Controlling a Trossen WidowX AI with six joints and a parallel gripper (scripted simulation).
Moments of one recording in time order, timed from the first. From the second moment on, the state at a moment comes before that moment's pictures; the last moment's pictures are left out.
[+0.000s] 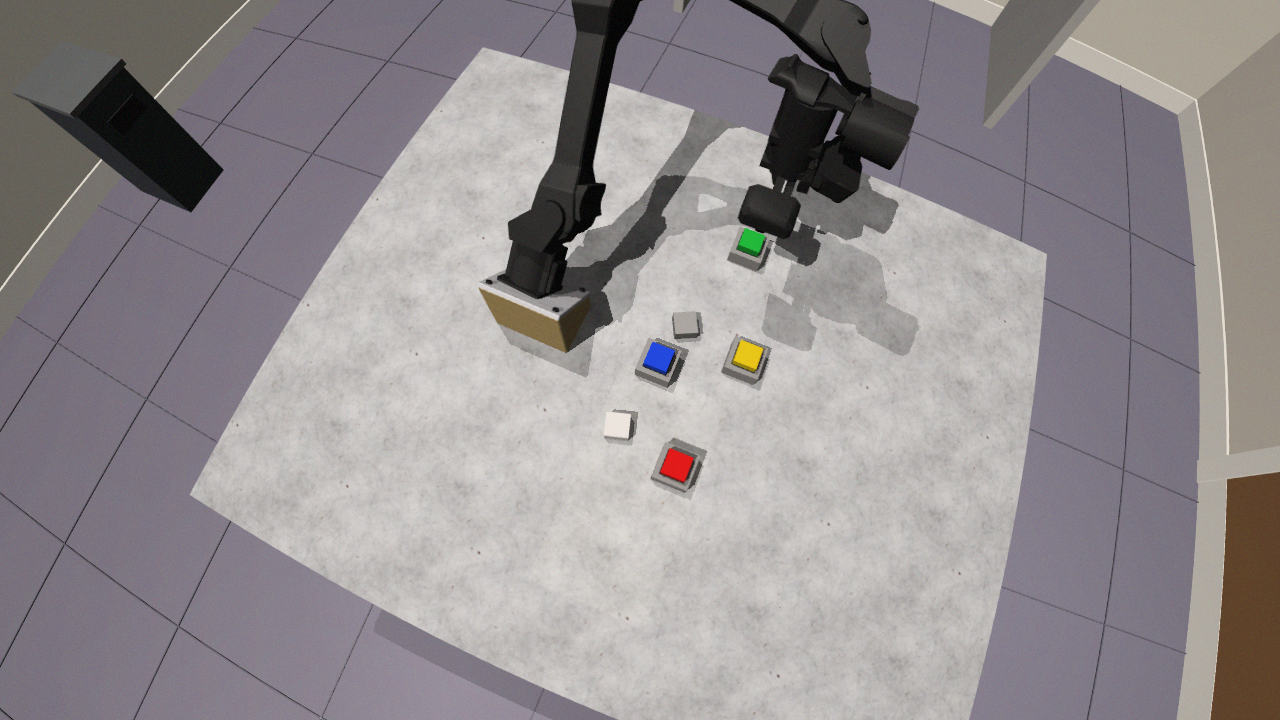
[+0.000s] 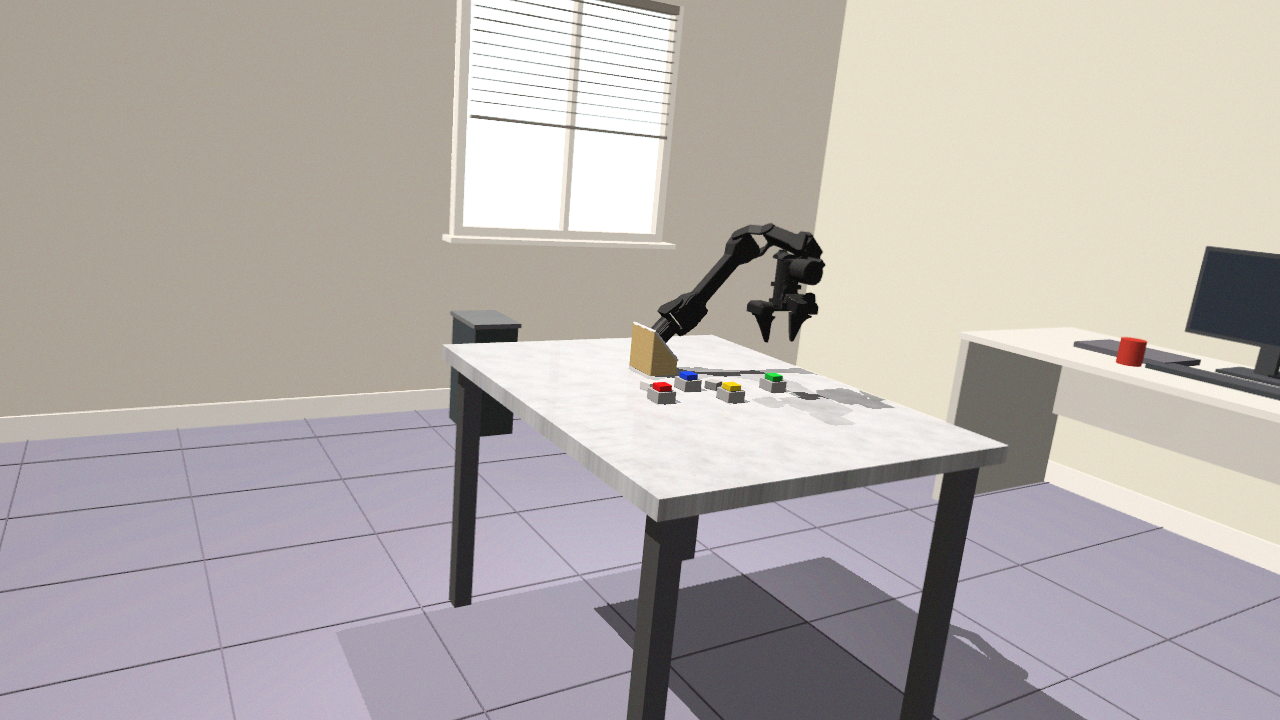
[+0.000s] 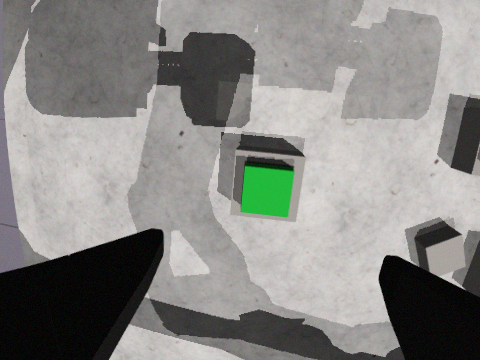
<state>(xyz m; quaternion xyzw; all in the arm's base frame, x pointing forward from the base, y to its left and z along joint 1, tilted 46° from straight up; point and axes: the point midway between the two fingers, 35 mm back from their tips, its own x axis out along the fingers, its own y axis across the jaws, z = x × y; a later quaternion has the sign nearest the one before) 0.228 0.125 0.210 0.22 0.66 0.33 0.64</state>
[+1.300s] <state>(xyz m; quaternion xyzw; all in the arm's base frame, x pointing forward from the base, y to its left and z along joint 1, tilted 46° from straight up) 0.220 0.182 0.158 0.22 0.66 0.34 0.64</state>
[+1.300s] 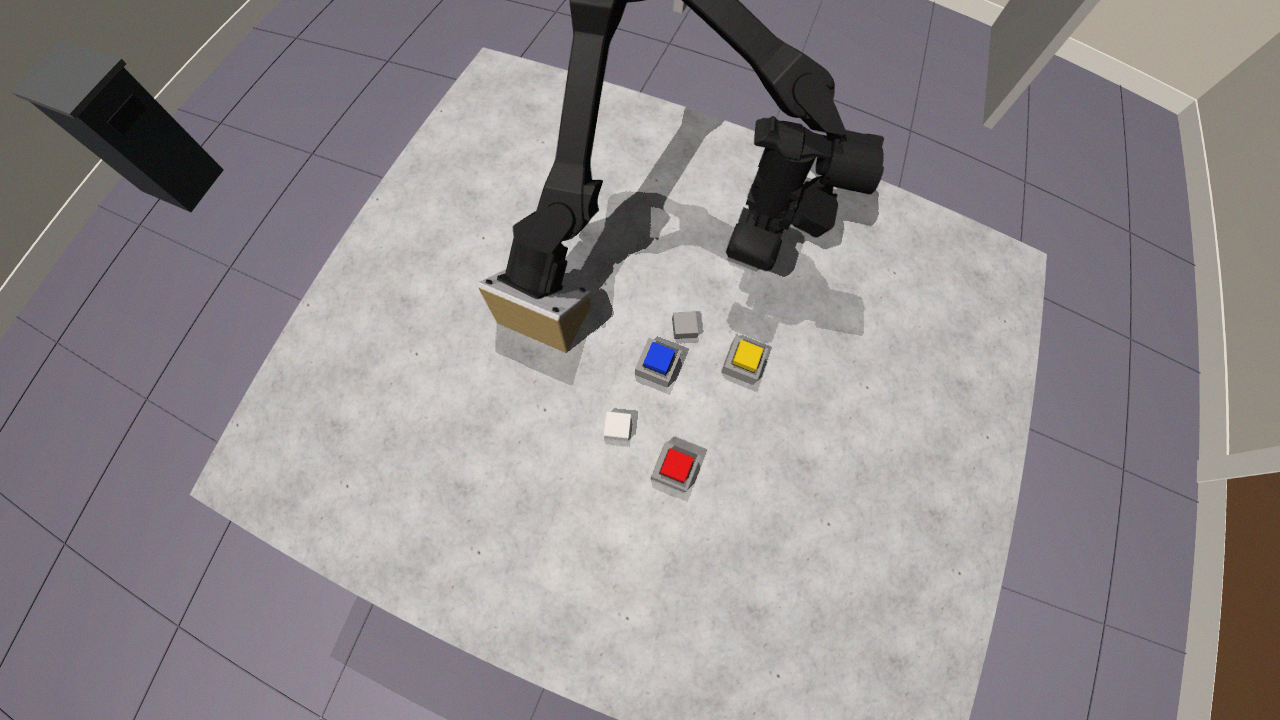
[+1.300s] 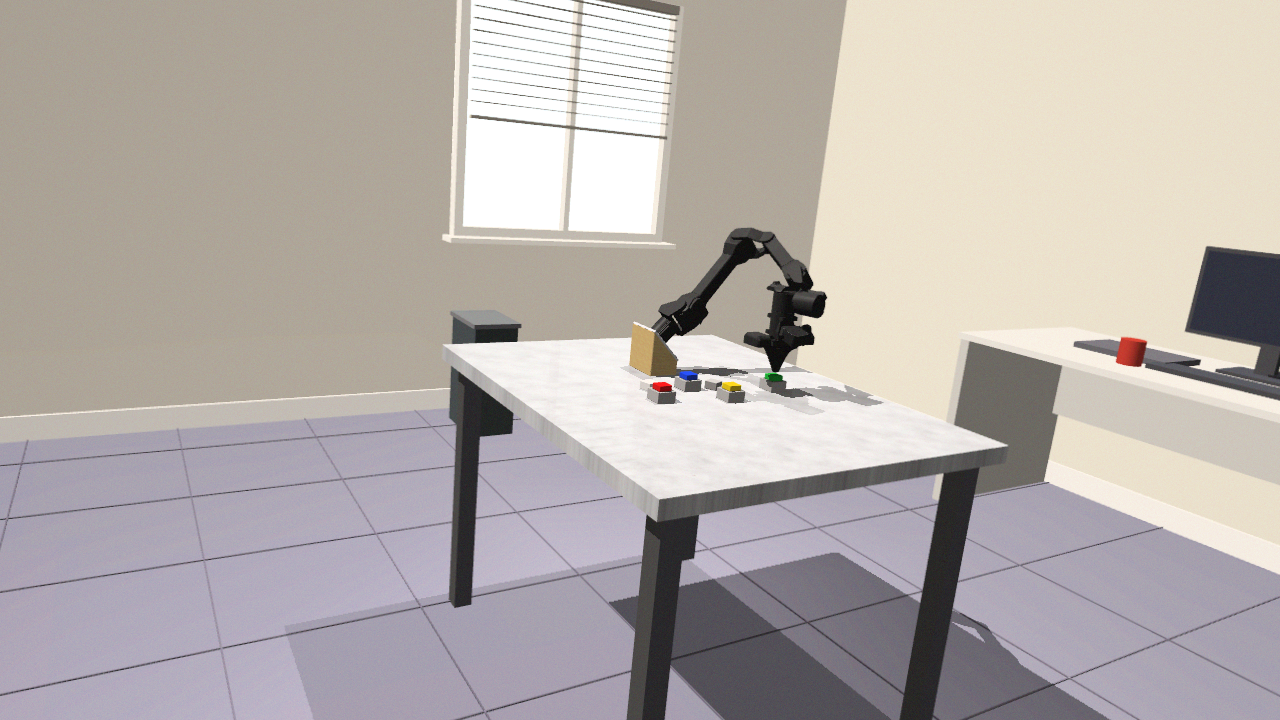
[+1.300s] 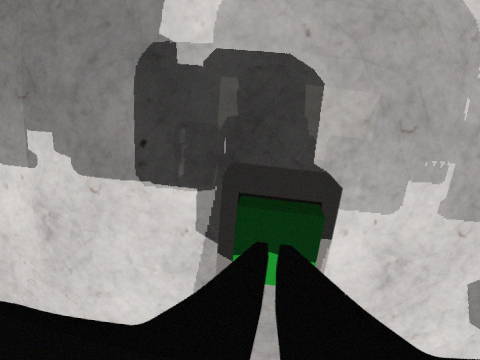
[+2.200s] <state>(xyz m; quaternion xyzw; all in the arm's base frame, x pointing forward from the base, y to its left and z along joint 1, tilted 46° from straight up) 0.218 0.192 0.148 0.22 0.66 0.34 0.64</state>
